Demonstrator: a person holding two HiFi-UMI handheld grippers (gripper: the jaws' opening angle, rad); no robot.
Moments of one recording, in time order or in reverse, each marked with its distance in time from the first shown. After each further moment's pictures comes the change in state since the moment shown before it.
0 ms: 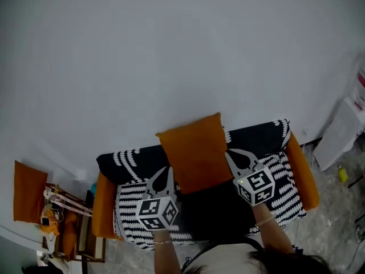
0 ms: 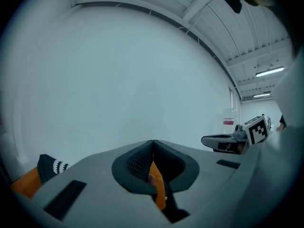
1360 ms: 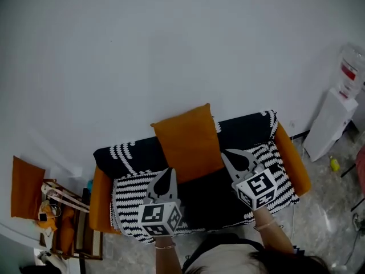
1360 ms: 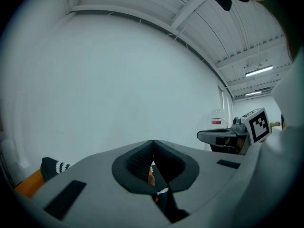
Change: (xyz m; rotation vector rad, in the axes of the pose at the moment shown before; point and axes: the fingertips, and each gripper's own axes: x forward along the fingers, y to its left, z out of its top) left arm -0.122 -0.069 -0.001 0.054 -0.030 -0.060; right arm -0.122 0.086 0.029 -0.047 -0.045 0.001
